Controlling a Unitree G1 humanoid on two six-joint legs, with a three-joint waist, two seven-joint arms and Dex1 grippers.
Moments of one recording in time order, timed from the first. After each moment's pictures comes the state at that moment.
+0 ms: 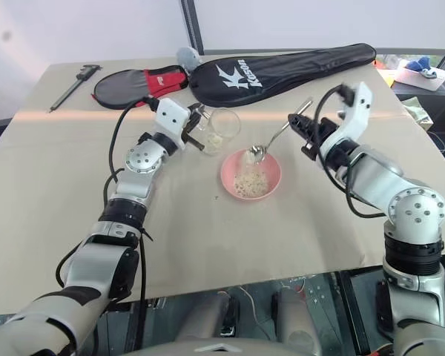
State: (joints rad) left arm -0.82 0.35 -0.01 0.71 0.06 -0.32 -0.39; right arm -0.56 -0.53 -0.08 -0.39 1.44 0.85 -0.39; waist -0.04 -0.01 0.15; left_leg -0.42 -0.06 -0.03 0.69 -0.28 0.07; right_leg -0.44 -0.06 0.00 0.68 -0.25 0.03
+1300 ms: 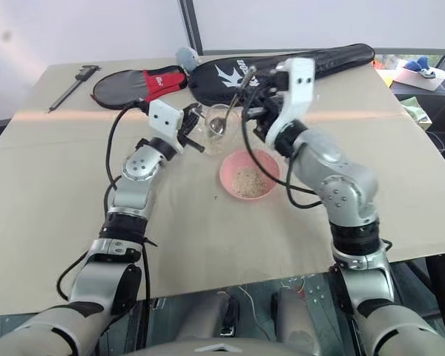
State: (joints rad) left arm -0.69 0.30 0.03 0.43 -0.03 -0.16 -0.38; right arm -0.73 -0.19 0.09 -0.26 0.79 0.70 0.05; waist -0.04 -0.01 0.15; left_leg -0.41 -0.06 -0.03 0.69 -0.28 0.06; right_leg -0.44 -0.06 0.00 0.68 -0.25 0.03
